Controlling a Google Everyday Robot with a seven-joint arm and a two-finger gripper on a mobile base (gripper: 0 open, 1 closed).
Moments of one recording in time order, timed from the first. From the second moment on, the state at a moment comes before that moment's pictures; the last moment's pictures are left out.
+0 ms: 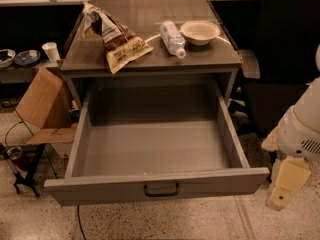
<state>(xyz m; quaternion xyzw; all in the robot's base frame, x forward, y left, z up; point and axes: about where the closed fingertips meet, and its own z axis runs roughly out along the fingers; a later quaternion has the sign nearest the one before) 0.359 -0.236 0.806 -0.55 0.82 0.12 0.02</state>
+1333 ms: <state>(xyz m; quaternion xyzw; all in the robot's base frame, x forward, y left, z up) 0.347 -0.197 0.683 -0.57 0.79 0.20 -0.07</state>
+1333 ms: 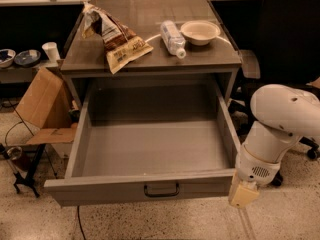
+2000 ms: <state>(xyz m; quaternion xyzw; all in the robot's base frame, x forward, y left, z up) 0.394 -0.223 0.703 -0.55 0.83 0.13 0.02</state>
